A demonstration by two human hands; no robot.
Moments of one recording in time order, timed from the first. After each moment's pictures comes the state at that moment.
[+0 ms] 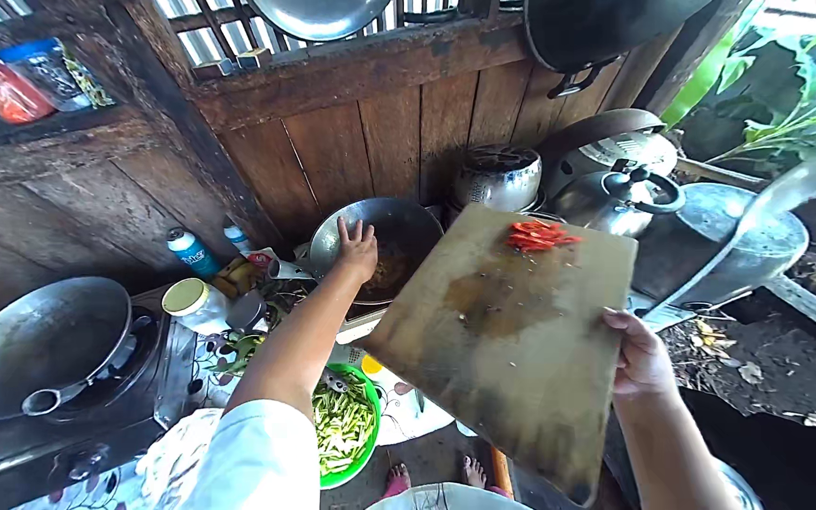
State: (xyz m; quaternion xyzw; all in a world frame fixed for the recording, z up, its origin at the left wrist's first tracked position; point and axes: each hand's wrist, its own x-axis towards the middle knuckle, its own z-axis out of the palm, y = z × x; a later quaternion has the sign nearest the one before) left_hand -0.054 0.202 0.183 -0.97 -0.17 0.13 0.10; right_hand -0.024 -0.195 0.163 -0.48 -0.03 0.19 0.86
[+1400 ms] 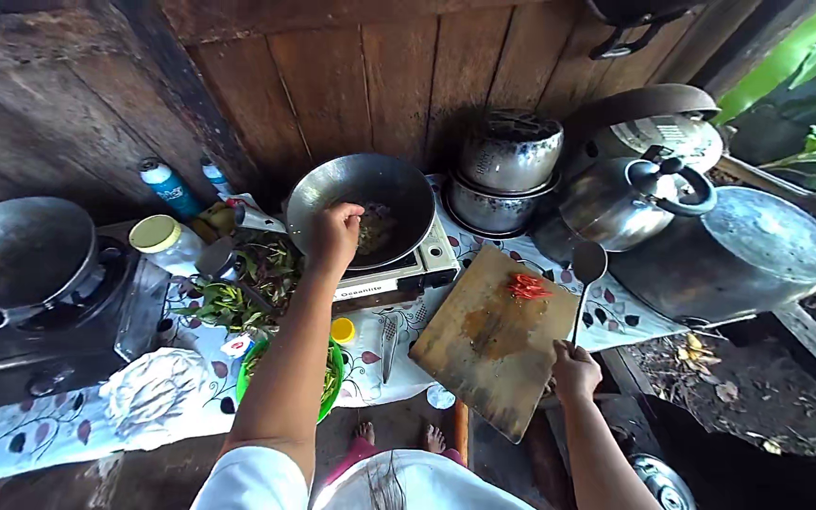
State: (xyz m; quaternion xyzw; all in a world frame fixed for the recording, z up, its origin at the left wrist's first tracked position) left_hand -0.100 0.136 0.190 -0.87 -0.31 -0.25 -0.29; right_hand 0.054 -0.249 -0.024 -0.90 0.07 0.08 0.42
